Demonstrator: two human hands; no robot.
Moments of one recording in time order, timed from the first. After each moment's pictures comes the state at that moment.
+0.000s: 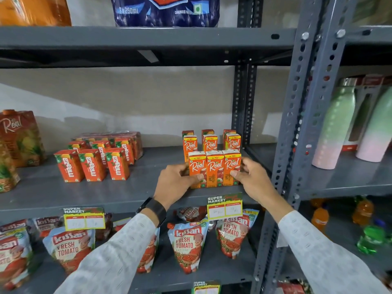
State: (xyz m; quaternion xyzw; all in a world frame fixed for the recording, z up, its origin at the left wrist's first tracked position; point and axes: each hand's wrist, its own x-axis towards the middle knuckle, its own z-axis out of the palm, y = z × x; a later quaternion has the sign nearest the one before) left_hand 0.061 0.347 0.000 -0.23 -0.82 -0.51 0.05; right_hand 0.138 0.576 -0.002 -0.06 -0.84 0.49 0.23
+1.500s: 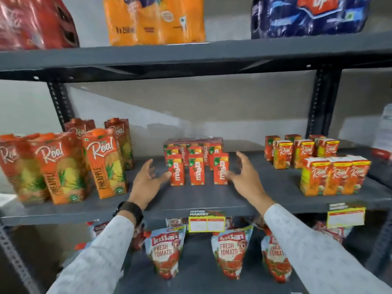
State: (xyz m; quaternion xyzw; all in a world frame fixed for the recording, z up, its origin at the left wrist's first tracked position) left_hand -0.061 -0.017 0.004 -0.08 -0.80 -0.58 0.10; right_hand 0.007 0.267 0.002 -0.07 -0.83 0.50 0.26
